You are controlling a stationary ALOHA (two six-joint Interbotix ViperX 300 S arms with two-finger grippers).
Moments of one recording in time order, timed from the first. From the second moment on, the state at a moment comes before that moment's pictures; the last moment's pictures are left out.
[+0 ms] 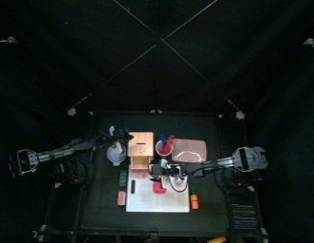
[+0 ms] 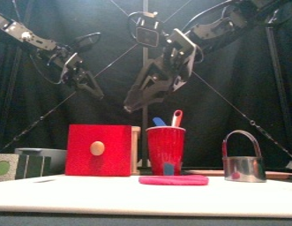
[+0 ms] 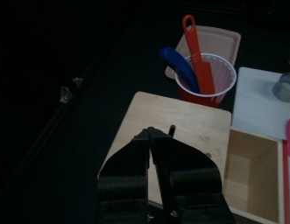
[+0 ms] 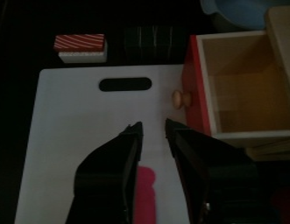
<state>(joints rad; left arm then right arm) 0.50 -0.49 0.84 0.03 0.10 0.19 0.04 0.13 0.45 0.02 0.05 0.03</state>
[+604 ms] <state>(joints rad) 0.55 -0.12 0.54 0.09 0.40 0.37 0.05 0.29 0.32 0.02 0.06 0.03</state>
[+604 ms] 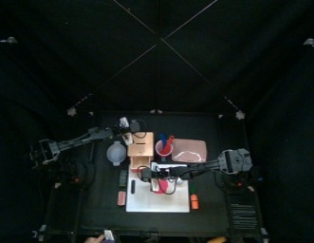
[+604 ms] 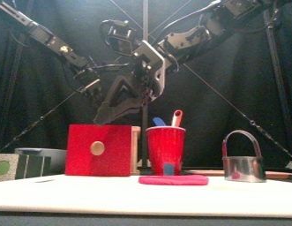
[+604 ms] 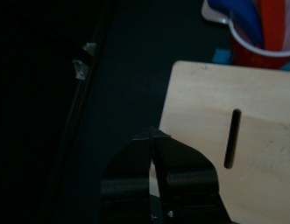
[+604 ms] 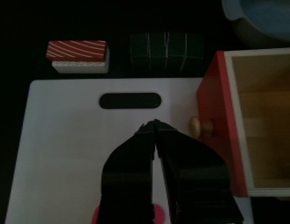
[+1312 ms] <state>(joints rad) 0.64 0.18 0.22 -0.24 0.77 0.76 0.06 0.39 0.23 0.00 0.15 0.03</state>
